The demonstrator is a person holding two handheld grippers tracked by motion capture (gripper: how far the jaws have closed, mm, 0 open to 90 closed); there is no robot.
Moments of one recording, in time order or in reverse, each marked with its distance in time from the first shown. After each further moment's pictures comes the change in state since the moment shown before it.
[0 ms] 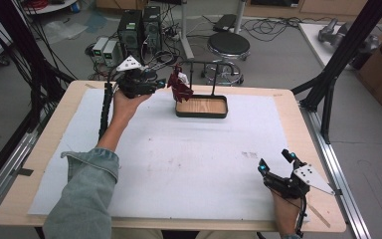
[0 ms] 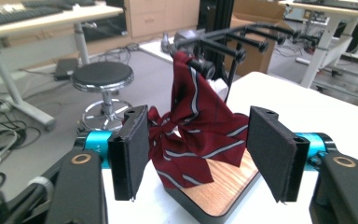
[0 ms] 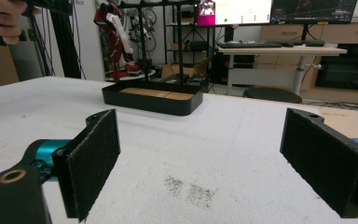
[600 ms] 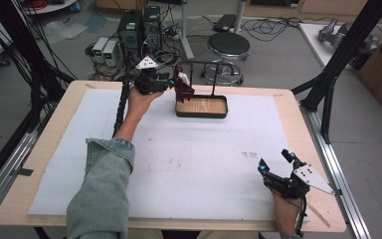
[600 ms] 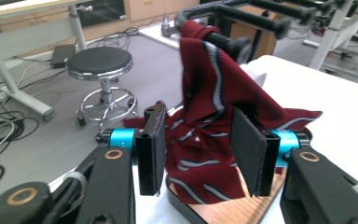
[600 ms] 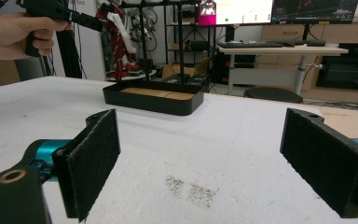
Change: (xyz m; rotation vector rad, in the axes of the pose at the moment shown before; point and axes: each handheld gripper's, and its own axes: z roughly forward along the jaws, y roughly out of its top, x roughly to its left) left arm 0.005 -0.013 0.060 0.083 -0.016 0.023; right arm 0.000 0.000 0.000 0.000 0.003 0.000
